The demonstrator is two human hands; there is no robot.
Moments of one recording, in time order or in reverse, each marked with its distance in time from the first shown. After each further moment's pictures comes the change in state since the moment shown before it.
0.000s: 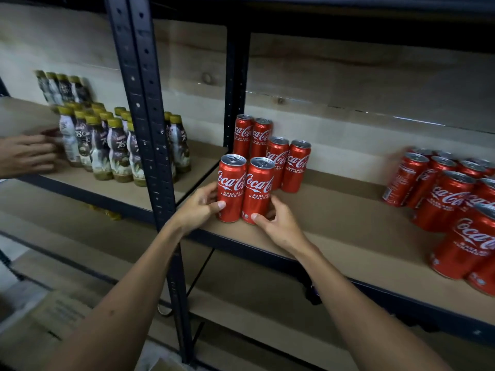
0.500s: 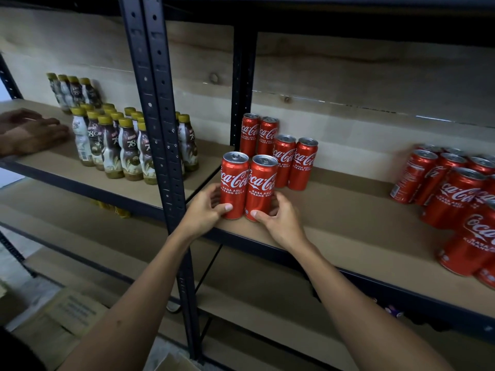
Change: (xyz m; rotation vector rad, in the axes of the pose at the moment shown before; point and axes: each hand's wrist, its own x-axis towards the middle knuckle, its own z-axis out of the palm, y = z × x) left_hand -0.015 -0.001 0.006 0.135 0.178 -0.019; right_hand -0.004 -0.010 0.014 -0.048 0.137 0.048
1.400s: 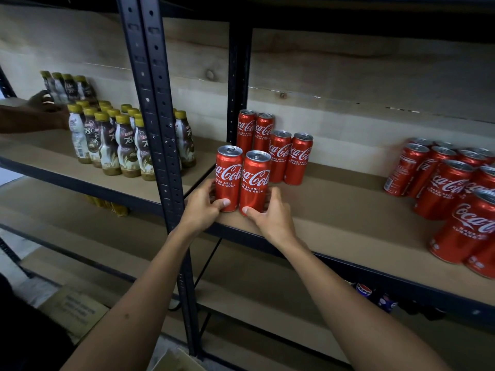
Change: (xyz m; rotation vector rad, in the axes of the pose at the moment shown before) left_hand -0.005 -0.002 0.005 0.108 0.110 -0.001; right_hand -0.014 -0.012 0.012 -0.094 0.060 0.039
